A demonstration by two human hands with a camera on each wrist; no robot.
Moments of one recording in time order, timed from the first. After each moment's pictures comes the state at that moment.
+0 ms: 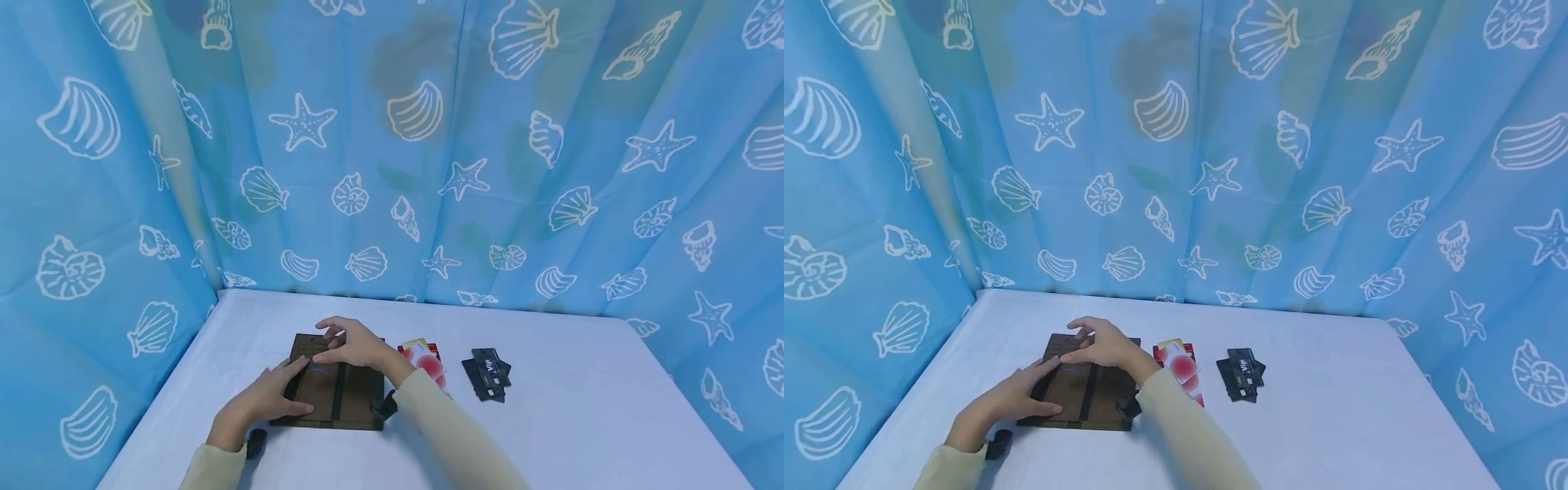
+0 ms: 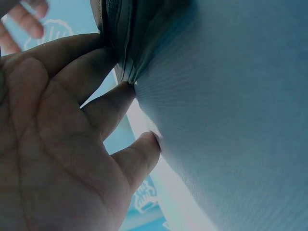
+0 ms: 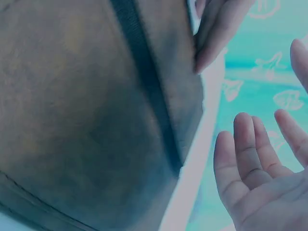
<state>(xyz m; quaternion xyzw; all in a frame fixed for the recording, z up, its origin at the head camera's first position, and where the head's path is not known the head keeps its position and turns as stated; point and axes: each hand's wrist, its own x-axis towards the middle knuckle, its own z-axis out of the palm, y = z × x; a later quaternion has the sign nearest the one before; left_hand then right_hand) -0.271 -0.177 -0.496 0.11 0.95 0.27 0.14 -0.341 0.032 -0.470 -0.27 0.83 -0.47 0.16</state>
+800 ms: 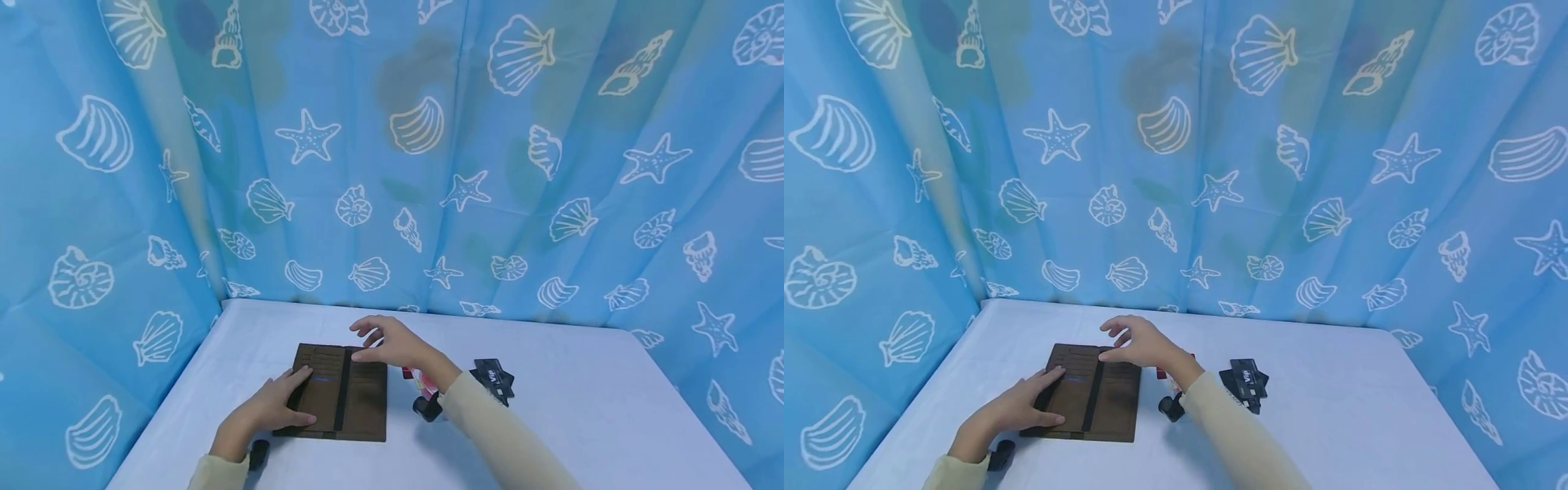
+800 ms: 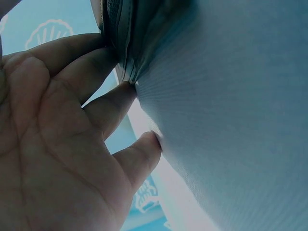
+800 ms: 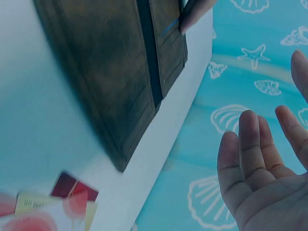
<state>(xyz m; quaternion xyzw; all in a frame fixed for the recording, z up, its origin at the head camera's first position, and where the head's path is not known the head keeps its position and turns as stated) -0.273 -0.174 -0.497 0.08 0.95 0.27 0.15 -0.338 0.087 -0.436 -0.28 0.86 -0.41 0.12</state>
